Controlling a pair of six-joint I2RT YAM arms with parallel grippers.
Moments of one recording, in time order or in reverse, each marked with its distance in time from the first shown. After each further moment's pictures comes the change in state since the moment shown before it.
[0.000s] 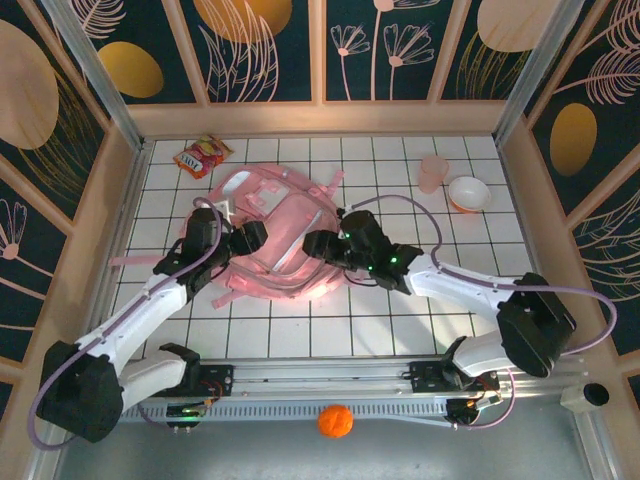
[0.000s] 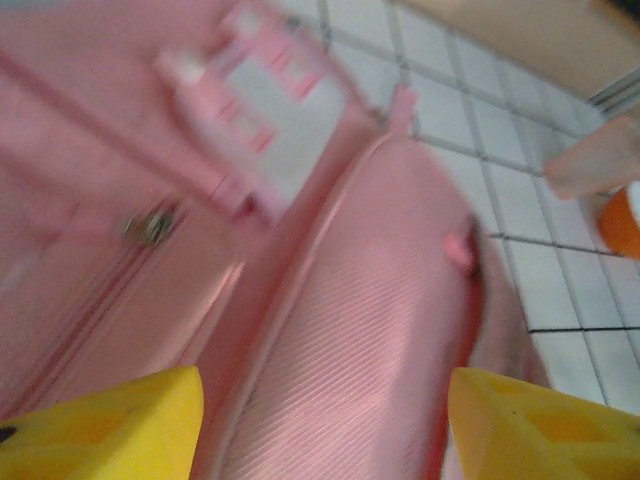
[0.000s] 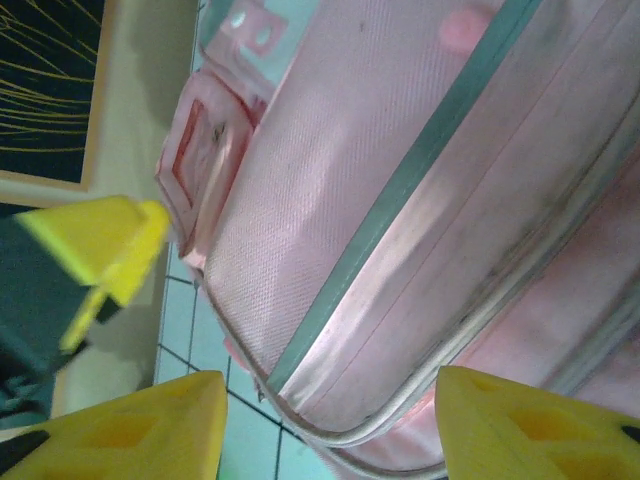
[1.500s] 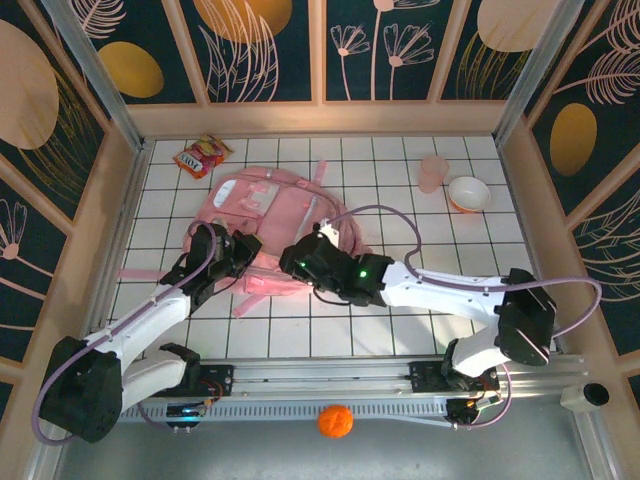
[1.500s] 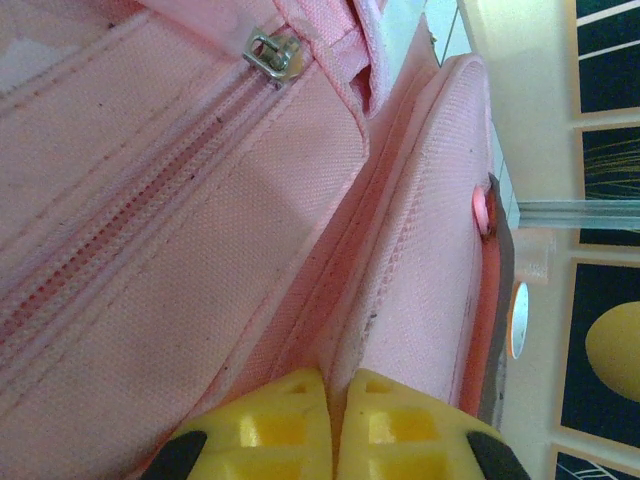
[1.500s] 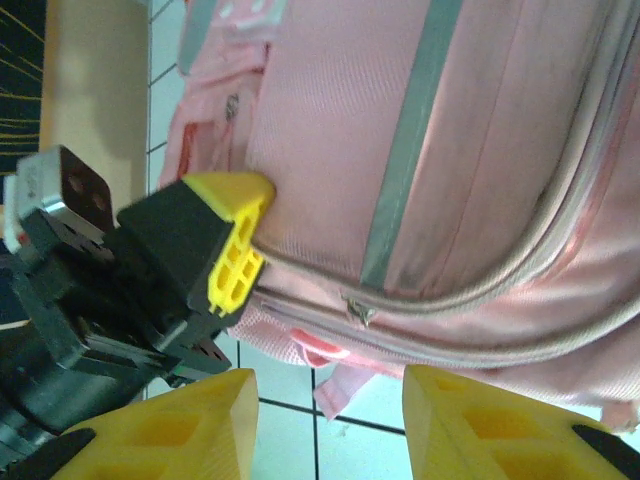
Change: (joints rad) left arm -0.015 -0.012 -0.144 0.174 0.054 -0.599; right arm 0.311 0.084 0.255 -0.324 0.410 0.253
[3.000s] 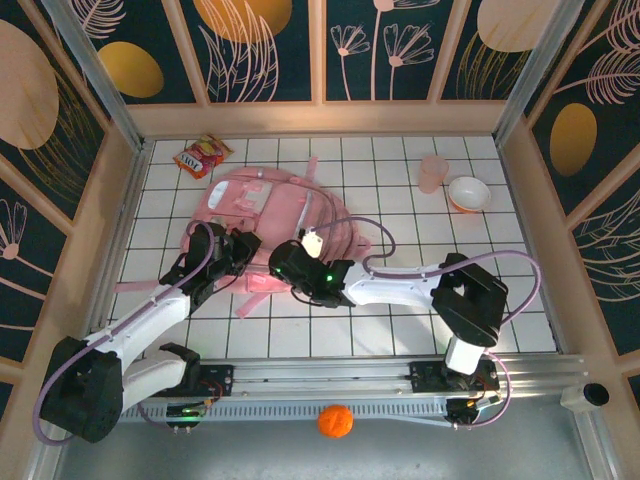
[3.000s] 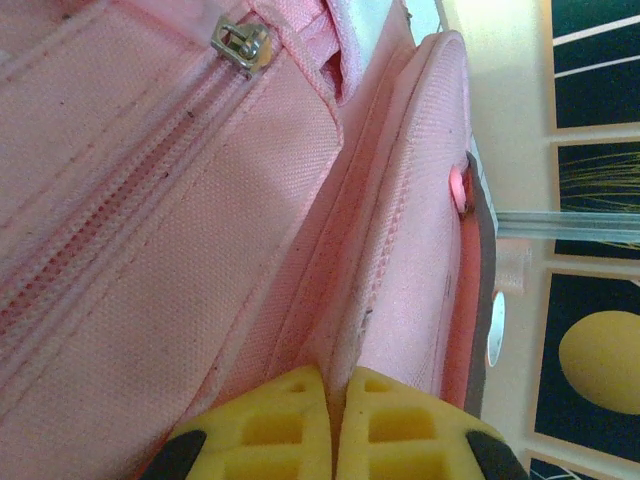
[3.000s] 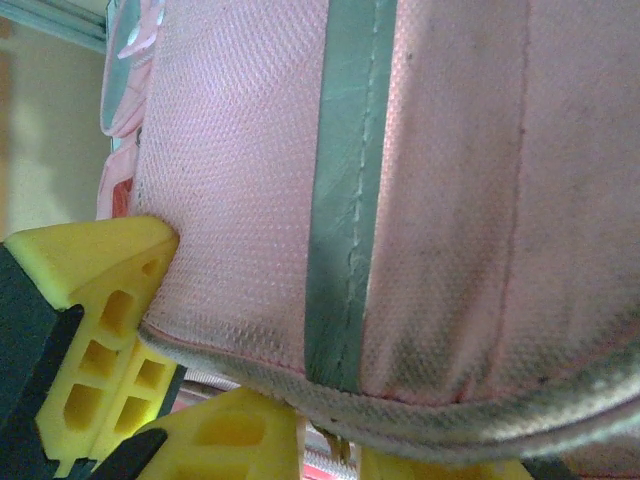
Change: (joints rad) left arm 0.003 -0.002 -0.006 0.037 0.007 -0.035; right arm 0.000 0.258 0.023 0.238 0.098 0.100
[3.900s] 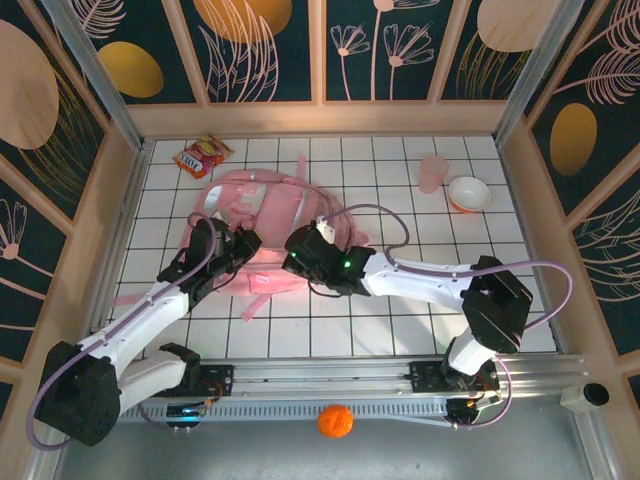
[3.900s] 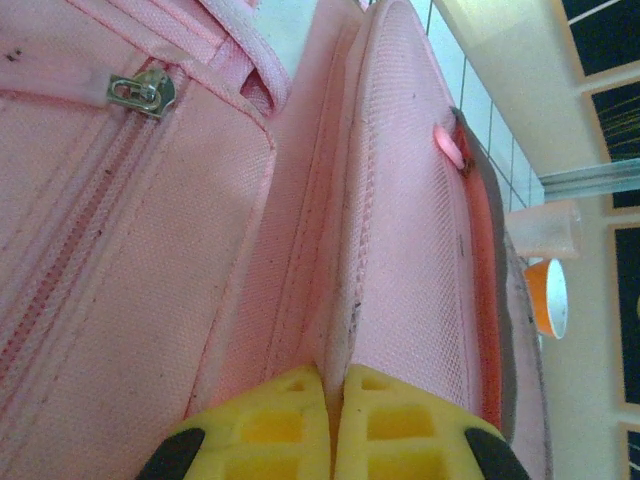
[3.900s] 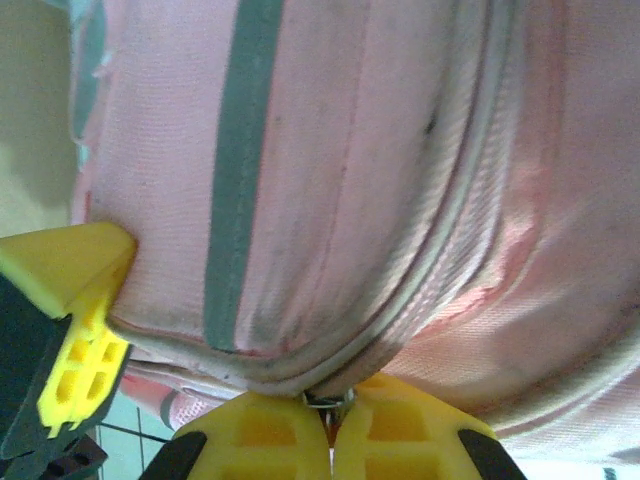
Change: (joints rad) left arm -0.014 -0.012 0.073 -0.126 -0.054 0.232; right arm -0.085 -0.126 0.014 -0.228 -0.158 -0.110
